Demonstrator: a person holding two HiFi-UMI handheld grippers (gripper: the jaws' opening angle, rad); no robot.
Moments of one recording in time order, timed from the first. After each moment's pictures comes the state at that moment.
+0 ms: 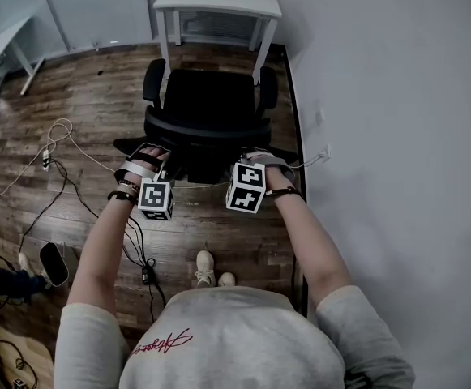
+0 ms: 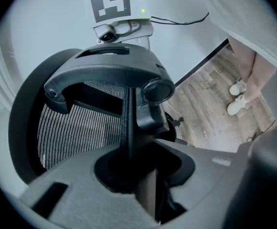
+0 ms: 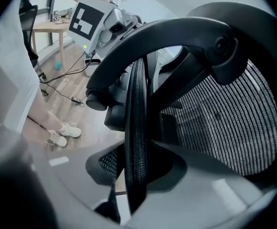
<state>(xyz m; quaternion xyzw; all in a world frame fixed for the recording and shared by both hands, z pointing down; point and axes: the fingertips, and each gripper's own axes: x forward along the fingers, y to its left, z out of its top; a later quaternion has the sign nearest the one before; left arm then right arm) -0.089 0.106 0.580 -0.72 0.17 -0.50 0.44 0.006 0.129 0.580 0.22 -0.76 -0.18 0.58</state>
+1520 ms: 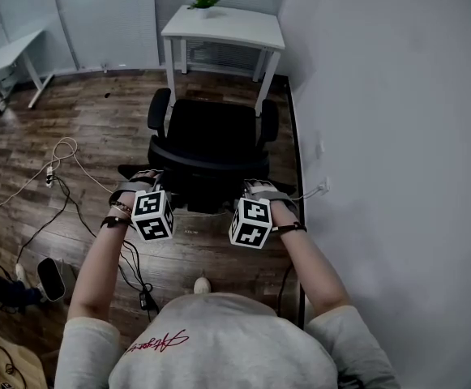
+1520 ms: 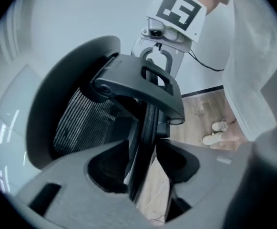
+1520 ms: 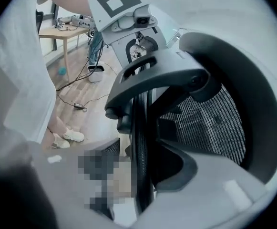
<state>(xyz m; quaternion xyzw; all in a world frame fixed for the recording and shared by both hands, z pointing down) -0.096 0.123 0.545 -0.80 0.17 -0.53 0.23 0.008 0.145 0.554 0.20 -0.78 -0.18 0.57</state>
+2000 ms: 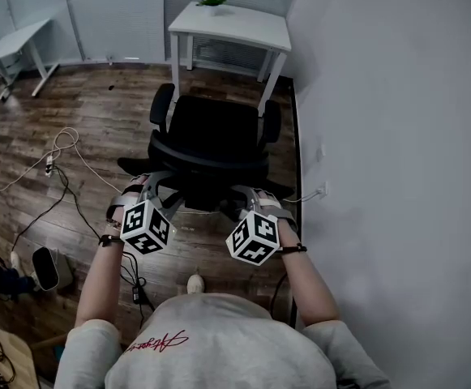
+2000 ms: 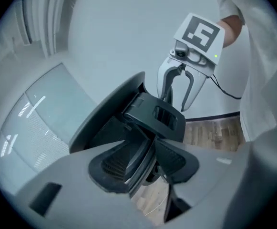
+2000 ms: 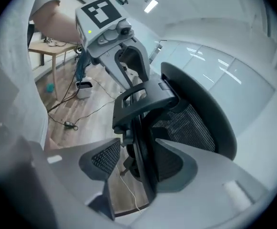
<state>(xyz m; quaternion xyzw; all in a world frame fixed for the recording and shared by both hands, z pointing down) -0.086 0.143 0.489 -0.85 0.29 -0.40 0.20 0.002 0.168 0.515 0.28 -0.82 -0.16 0.47</state>
